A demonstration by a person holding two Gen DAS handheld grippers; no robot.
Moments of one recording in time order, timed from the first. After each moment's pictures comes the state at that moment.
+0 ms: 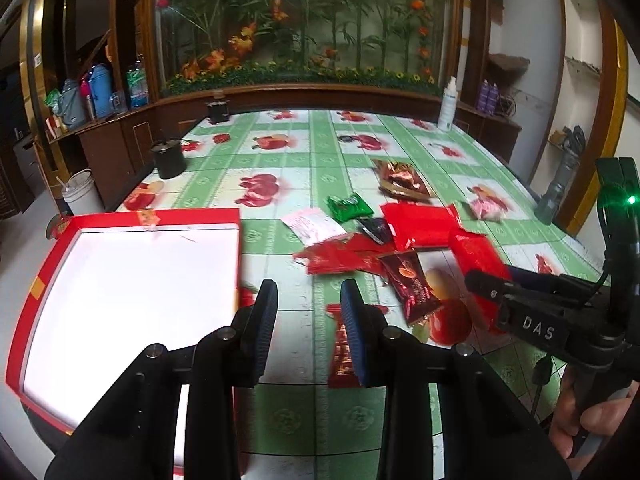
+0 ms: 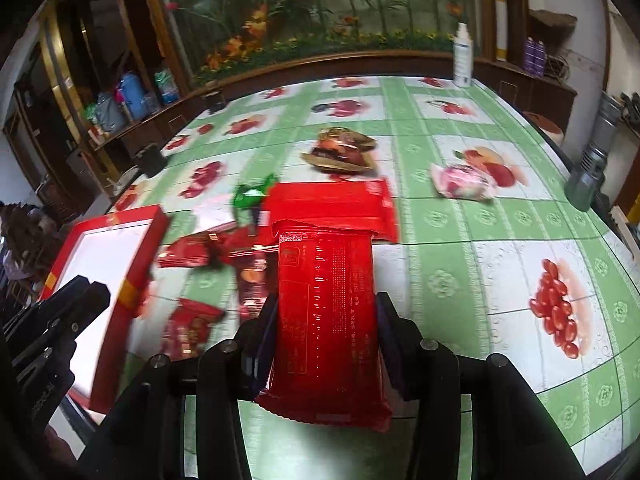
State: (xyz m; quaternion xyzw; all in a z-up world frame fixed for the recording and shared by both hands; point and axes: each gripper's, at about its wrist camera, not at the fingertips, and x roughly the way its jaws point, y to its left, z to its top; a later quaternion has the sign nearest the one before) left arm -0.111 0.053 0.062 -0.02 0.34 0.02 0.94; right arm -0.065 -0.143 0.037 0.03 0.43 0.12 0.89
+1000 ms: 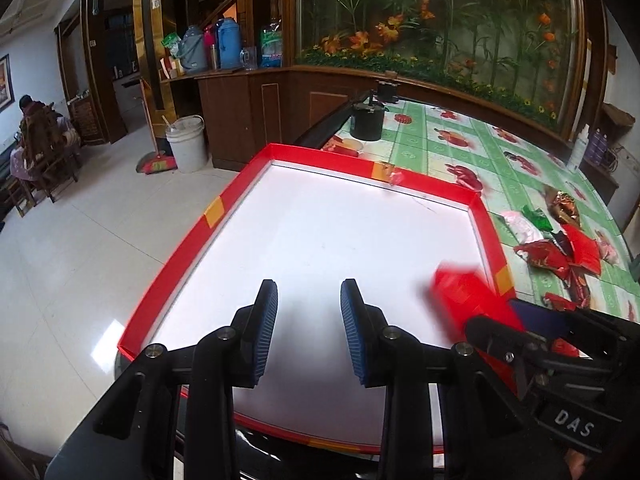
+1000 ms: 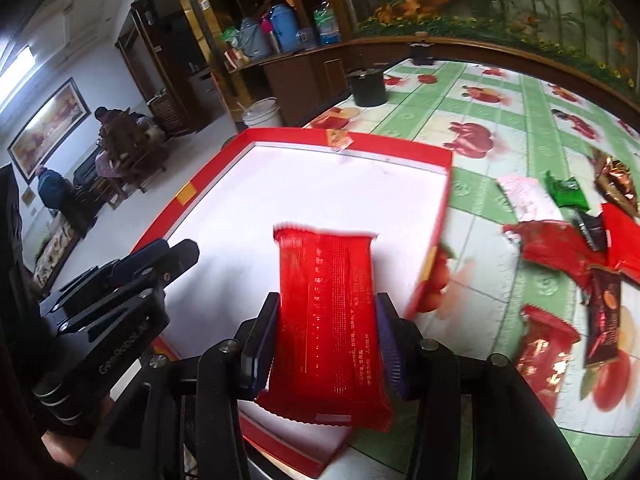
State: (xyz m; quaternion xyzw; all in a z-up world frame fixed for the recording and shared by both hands) left arm -0.159 0.217 0.027 -0.08 0.35 0.21 0.91; right arm -0.107 0.069 0.017 -0.03 0.45 0.36 0.82
